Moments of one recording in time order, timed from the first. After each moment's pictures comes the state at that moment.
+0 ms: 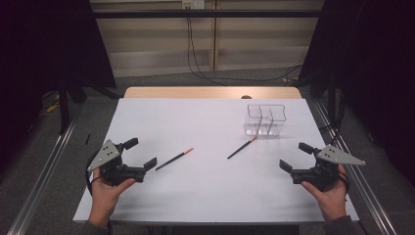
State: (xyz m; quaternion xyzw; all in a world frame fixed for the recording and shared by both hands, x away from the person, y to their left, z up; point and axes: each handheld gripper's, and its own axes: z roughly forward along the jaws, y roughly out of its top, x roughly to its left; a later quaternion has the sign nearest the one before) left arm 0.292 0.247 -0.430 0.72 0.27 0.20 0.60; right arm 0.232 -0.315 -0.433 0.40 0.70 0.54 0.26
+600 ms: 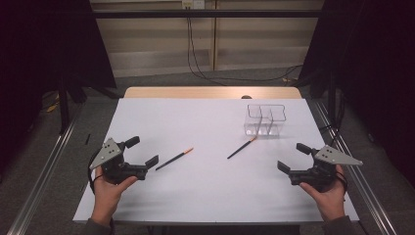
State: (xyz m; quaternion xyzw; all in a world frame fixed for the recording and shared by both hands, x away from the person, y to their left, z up) left arm 0.297 0.242 -0.429 0.72 0.28 0.20 0.61; right arm 0.232 -0.310 -0.433 0.39 0.70 0.54 0.26
